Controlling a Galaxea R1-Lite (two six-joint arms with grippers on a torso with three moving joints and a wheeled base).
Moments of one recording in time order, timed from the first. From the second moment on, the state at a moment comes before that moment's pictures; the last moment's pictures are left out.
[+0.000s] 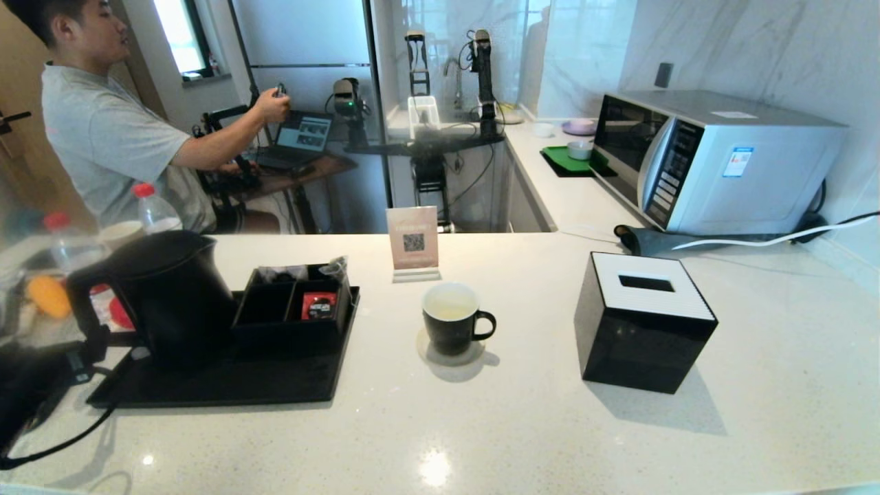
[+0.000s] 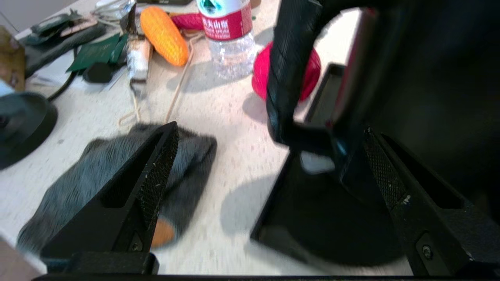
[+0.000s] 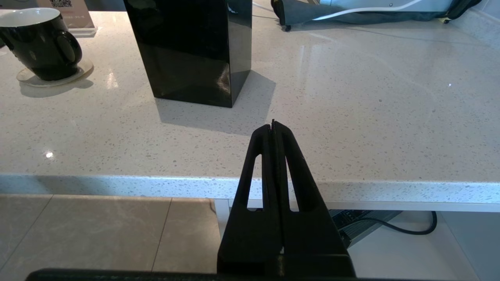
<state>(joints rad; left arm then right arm) 0.56 1.87 -0.19 -1.52 -0.04 0.07 0.00 0.00 0.00 0.00 0.01 -0.01</state>
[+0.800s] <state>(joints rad) 0.56 1.66 0.00 -1.52 -0.03 0.07 0.00 0.00 0.00 0.00 0.01 -0.01</state>
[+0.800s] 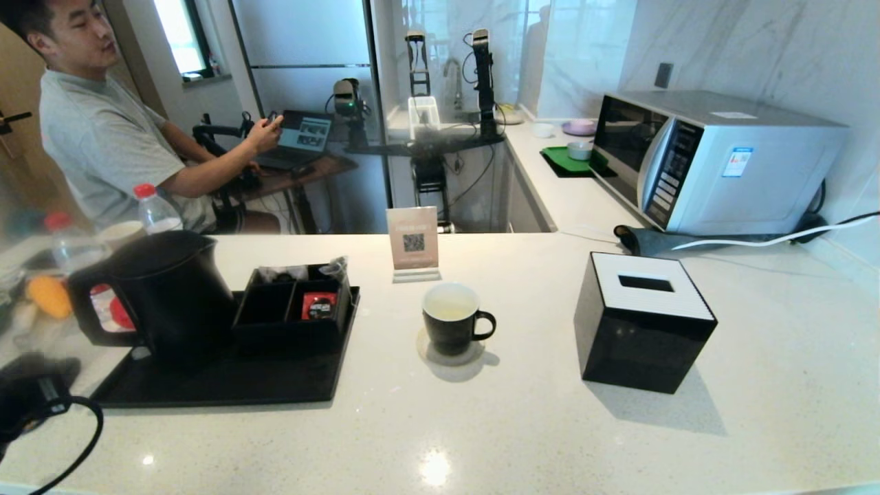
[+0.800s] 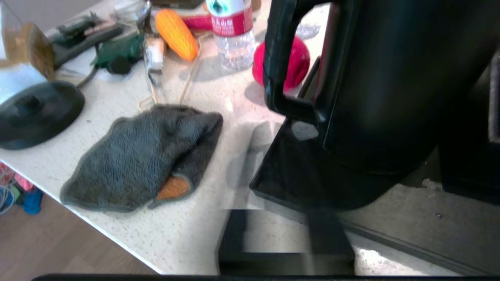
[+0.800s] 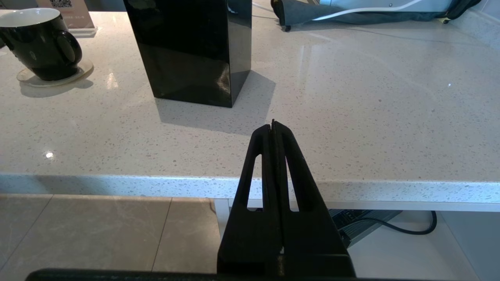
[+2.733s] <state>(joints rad) -0.20 1.46 -1.00 -0.12 -0.08 0.11 0.00 0.00 0.00 0.00 0.01 -0.01</state>
